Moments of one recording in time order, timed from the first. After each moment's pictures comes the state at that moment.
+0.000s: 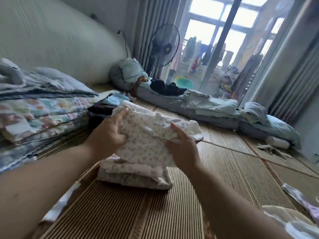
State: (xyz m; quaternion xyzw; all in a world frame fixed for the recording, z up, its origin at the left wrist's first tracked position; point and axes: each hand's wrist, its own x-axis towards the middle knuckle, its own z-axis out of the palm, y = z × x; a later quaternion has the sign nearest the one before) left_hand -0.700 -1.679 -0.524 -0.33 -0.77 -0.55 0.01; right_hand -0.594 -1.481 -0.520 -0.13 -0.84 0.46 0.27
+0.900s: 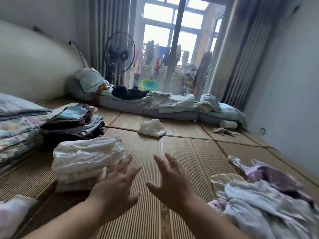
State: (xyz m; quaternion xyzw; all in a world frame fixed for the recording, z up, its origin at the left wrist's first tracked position) left_hand -0.538 -1.607 -0.559 -0.47 -0.87 -0.17 0.04; right_hand -0.428 -1.455 -0.547 -0.21 -0.96 0.05 0.17
